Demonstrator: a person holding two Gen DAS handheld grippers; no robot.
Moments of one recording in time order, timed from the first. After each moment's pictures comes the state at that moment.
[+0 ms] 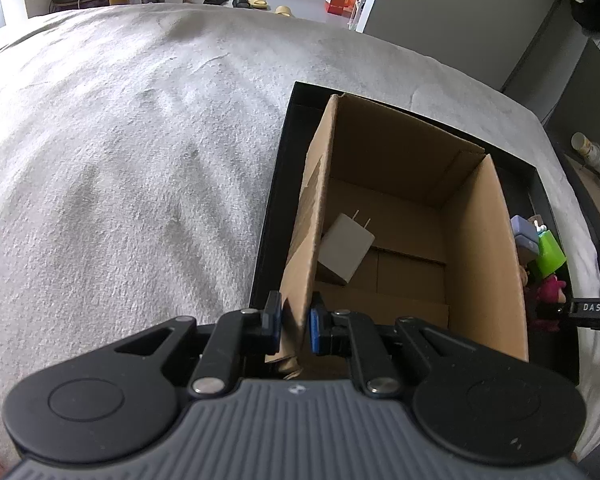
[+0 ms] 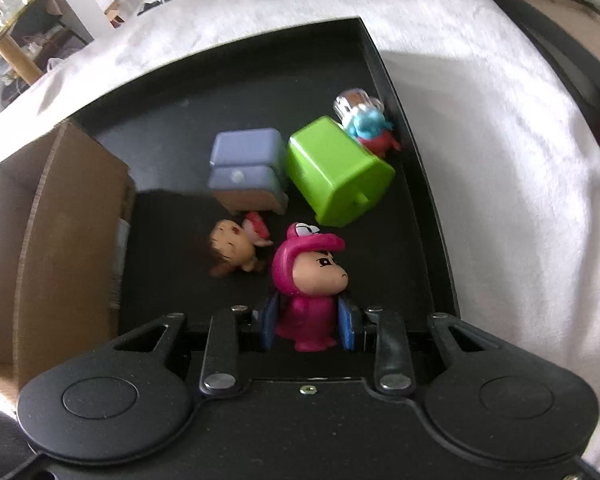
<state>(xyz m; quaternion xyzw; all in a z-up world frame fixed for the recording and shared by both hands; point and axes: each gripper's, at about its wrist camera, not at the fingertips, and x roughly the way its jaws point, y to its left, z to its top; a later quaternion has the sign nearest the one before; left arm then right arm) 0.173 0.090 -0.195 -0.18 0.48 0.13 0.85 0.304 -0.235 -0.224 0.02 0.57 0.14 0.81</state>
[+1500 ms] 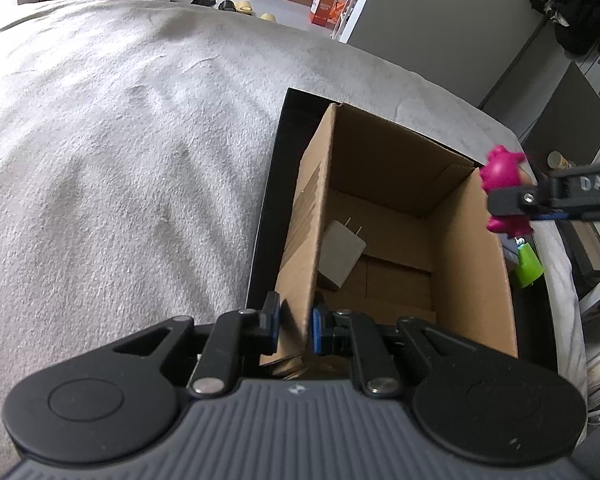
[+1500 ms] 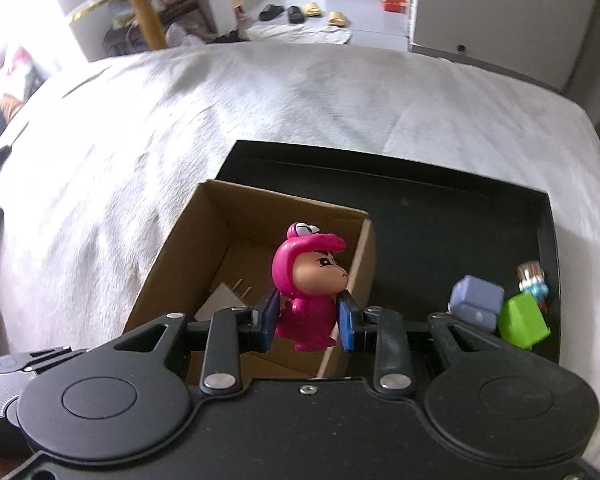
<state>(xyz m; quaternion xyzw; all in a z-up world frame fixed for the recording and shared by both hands) 0.164 0.105 -0.201 -0.21 0.45 0.09 0.86 0.284 -0.066 -0.114 -0.10 0.50 0.27 0.82</state>
